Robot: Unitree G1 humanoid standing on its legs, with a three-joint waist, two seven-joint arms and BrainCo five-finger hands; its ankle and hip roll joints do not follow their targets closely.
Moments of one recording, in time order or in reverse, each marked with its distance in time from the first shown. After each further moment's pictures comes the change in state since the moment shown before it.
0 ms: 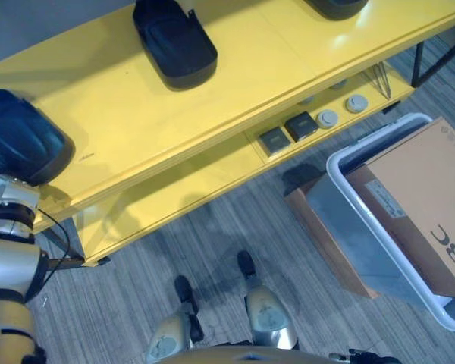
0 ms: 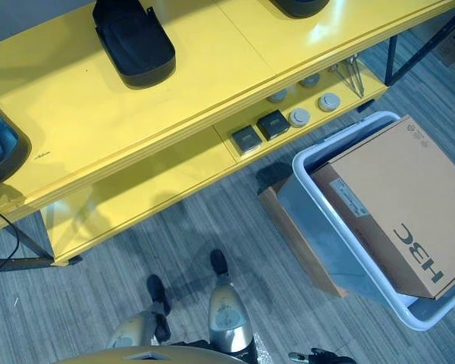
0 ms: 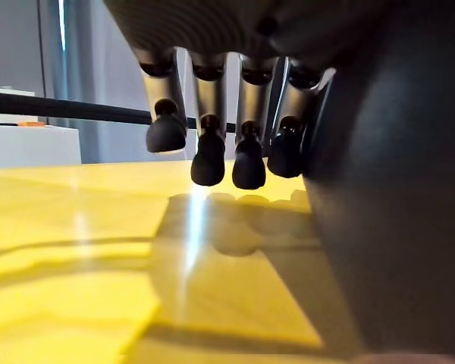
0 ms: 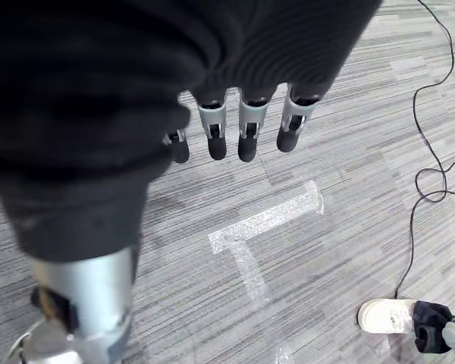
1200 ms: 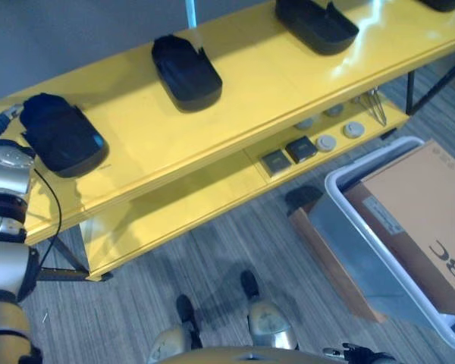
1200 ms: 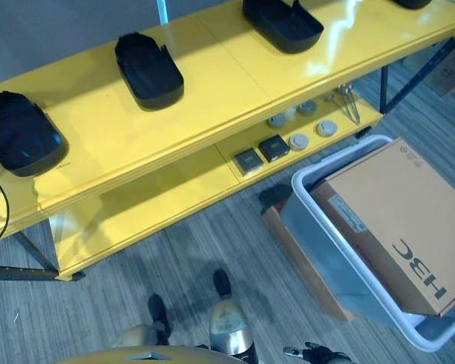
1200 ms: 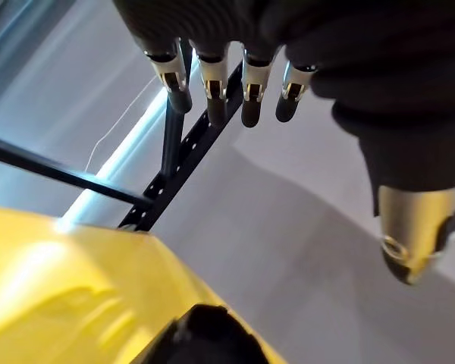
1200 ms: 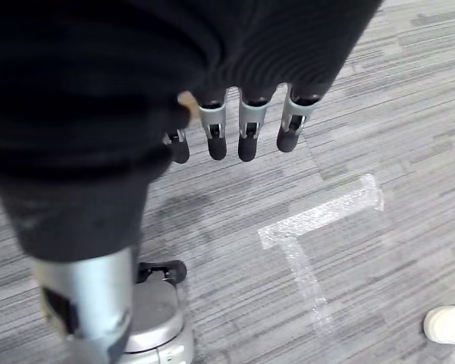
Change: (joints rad) left arm 0.030 0.058 0.105 -0.260 -0.199 -0.307 0.155; right arm -0.011 0.036 -0.012 0.004 -0.011 -0.013 -0.019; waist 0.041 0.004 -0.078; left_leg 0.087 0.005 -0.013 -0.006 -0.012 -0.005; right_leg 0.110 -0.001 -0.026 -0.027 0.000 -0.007
